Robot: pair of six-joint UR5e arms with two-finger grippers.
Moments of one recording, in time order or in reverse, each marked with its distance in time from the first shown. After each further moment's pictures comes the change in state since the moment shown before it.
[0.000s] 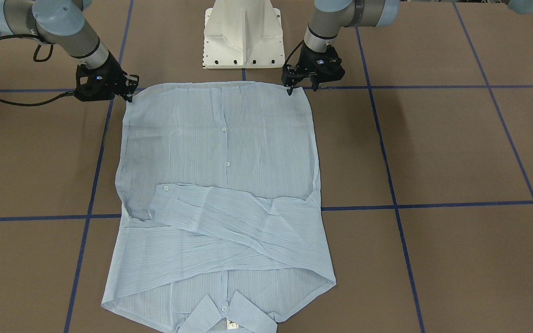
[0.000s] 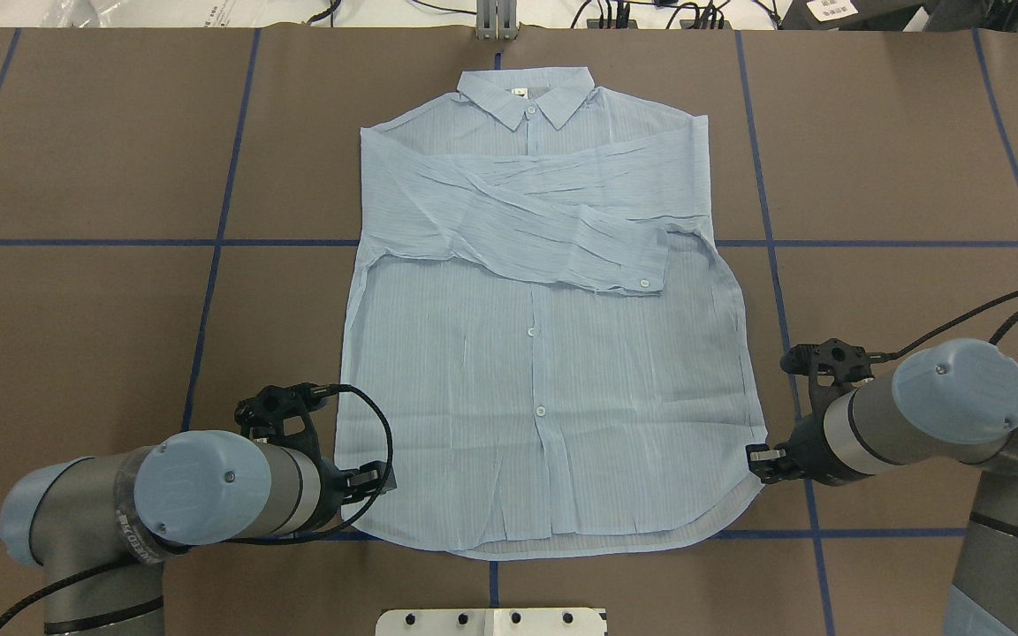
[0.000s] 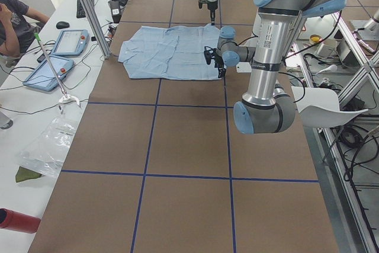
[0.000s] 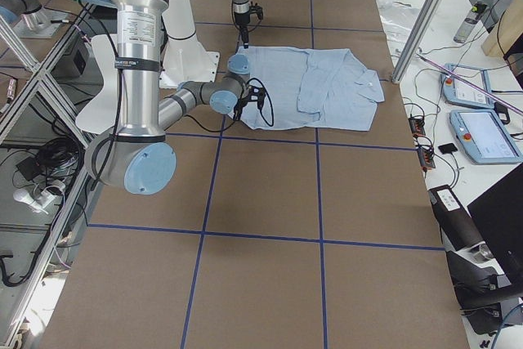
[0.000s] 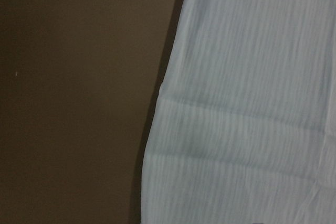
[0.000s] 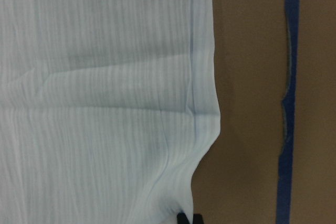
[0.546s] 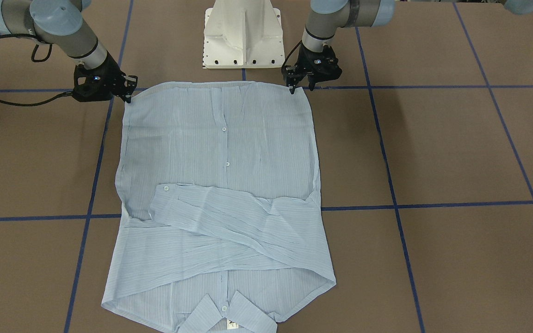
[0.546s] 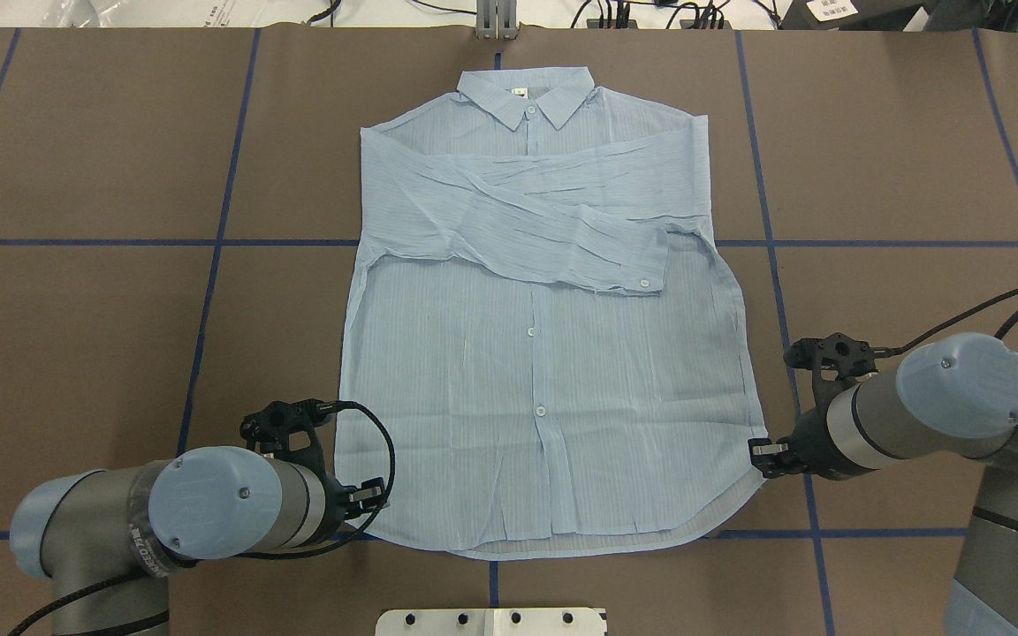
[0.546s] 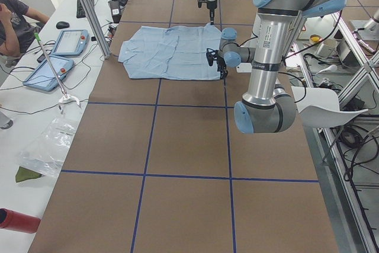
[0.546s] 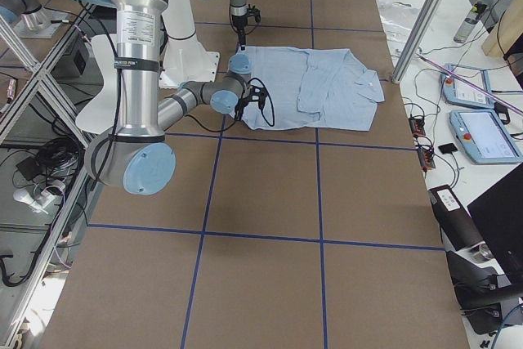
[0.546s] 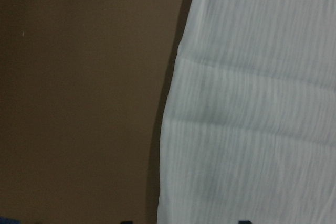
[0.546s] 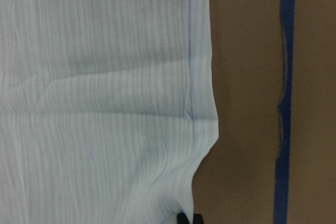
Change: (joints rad) left arm 0.021 -0.002 0.012 0.014 0.004 0.002; right arm 0.012 0.000 0.001 -0.003 0.002 0.000
